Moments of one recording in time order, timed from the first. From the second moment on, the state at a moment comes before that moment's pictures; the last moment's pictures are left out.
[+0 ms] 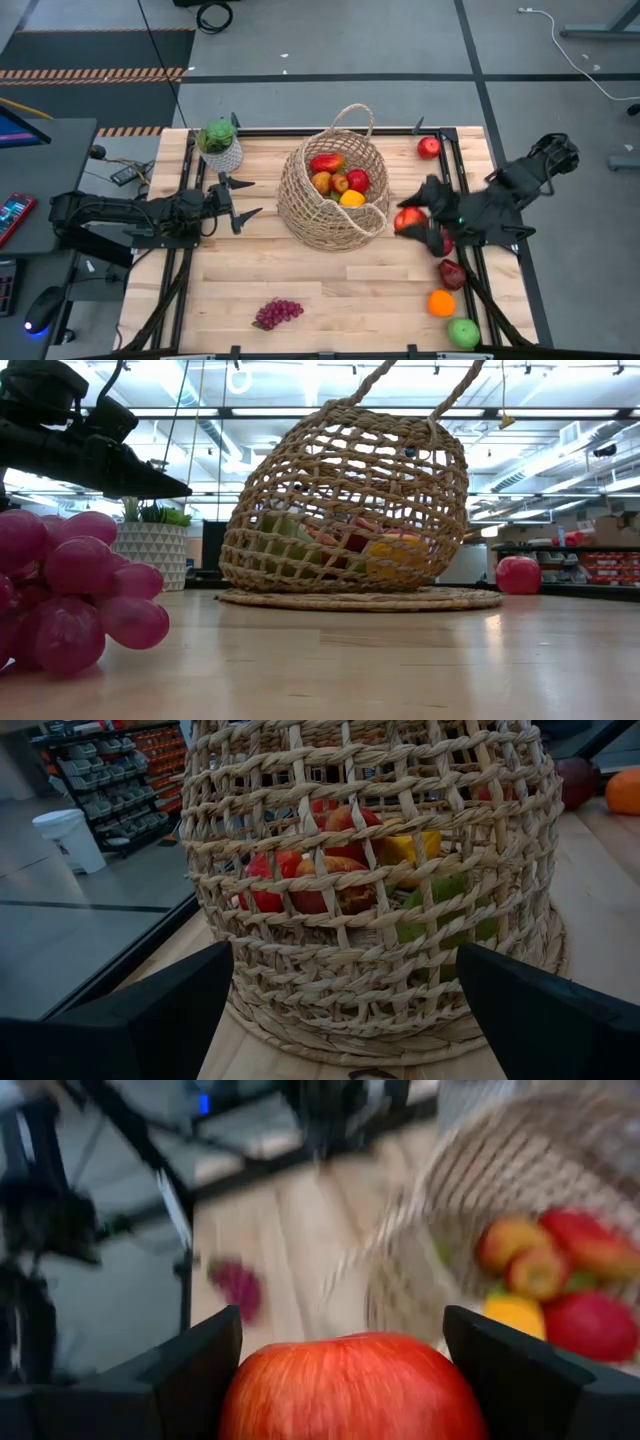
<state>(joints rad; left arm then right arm) 0.05 0.44 0.01 0.29 -0.33 0.12 0.57 1.07 1.36 -0.91 0.52 0.68</state>
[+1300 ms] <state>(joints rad) 0.05 0.44 0.01 0.29 -0.33 0.12 0.09 1.23 1.49 -0.54 0.44 -0.03</state>
